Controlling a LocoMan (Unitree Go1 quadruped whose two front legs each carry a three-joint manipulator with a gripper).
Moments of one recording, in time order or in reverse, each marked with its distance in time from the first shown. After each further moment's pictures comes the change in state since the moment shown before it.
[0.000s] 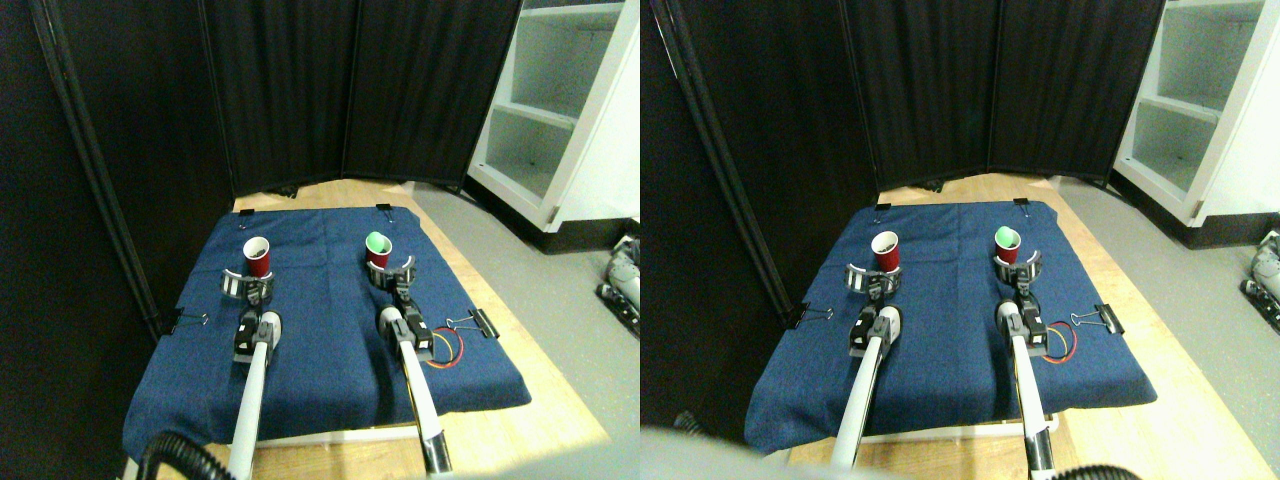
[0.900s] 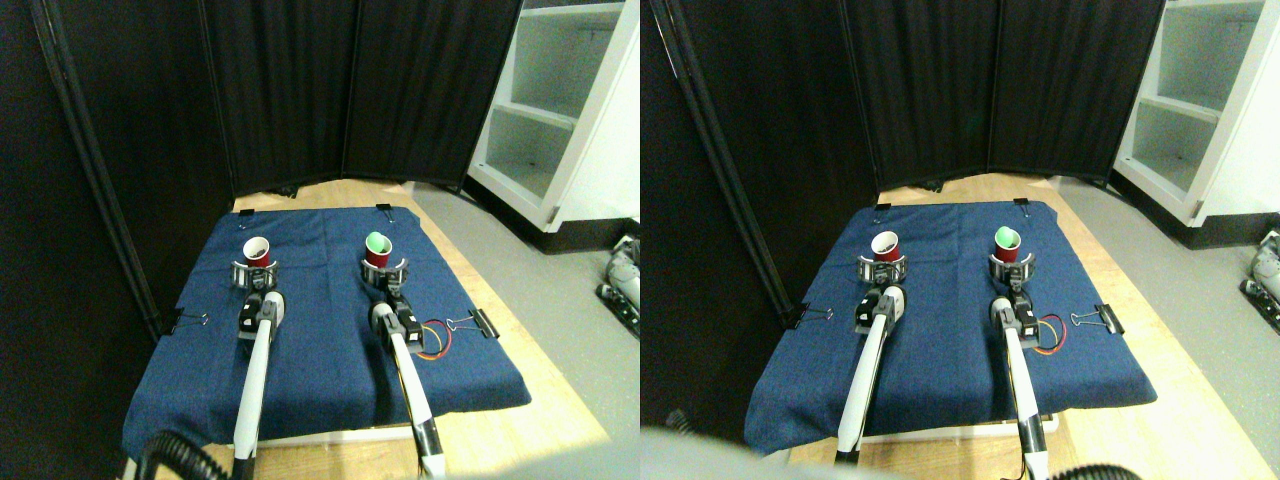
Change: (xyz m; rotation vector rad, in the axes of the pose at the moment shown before) right arm 0.013 -0.008 -0.013 0.109 0.002 -0.040; left arm 0.010 -0.014 -0.024 -0.110 0.129 0.065
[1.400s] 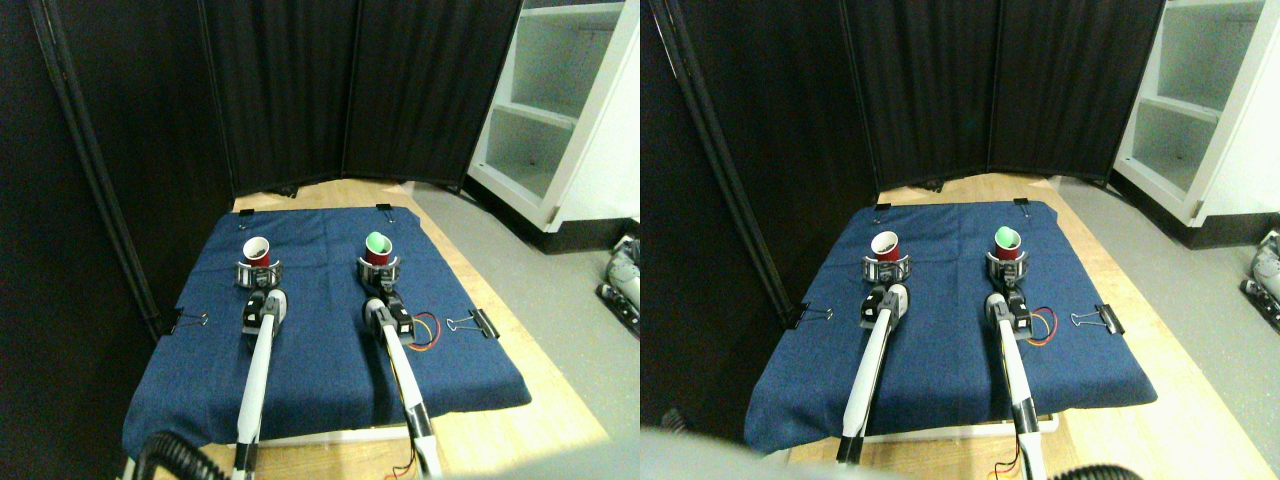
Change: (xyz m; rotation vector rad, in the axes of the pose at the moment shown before) right arm 0.015 -0.003 -0.010 0.002 -0.001 -0.016; left arm 0.012 0.006 -0.004 -0.024 0.009 0.018
